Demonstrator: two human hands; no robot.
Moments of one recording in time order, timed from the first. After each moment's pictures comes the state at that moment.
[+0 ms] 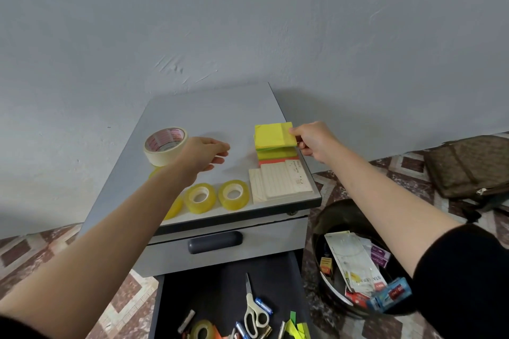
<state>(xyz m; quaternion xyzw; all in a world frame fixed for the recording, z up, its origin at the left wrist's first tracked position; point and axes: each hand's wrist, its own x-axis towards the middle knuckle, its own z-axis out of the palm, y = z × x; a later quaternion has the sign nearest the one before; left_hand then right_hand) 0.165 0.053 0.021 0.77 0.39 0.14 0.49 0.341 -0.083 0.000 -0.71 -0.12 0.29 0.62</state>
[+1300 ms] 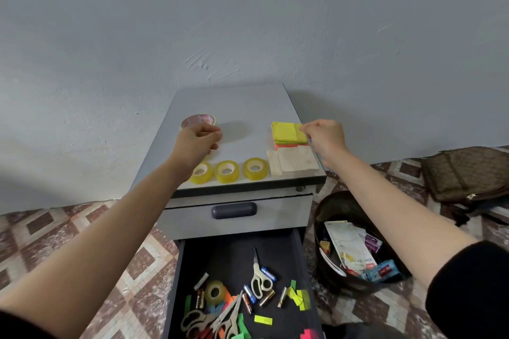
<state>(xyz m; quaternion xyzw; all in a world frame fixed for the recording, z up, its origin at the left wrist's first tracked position) 0.074 0.025 0.044 0.74 0.35 0.28 0.50 0.264 -0.120 0.021 -0.75 -0.18 0.12 0.62</state>
